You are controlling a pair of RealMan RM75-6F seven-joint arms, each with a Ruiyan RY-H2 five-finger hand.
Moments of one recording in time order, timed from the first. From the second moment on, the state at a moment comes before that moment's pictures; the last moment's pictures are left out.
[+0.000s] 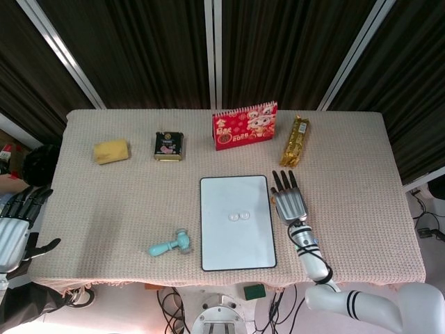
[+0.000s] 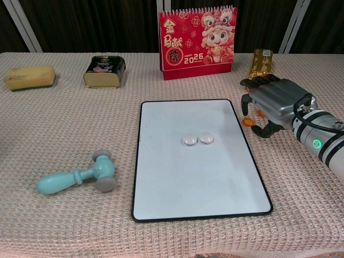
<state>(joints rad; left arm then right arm) -0.07 -0.99 0.00 -1.65 1.64 1.57 -0.10 0.57 -1.81 0.17 -1.32 -1.10 1.15 -0.82</state>
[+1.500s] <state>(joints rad) -0.07 -0.99 0.00 -1.65 1.62 1.56 -0.09 0.66 -1.88 0.18 -1.33 -1.16 1.13 -0.79</state>
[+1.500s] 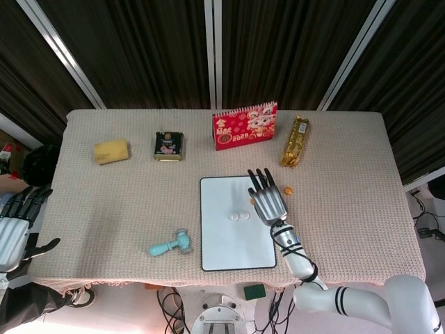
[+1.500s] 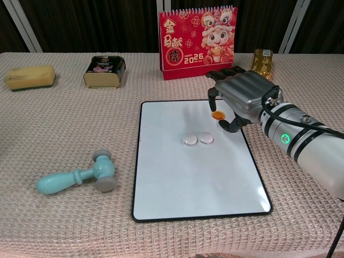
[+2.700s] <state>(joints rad) -0.08 -0.99 0.00 -1.65 1.62 1.54 -0.09 0.68 -1.82 0.22 -1.33 -1.15 1.18 -0.77</state>
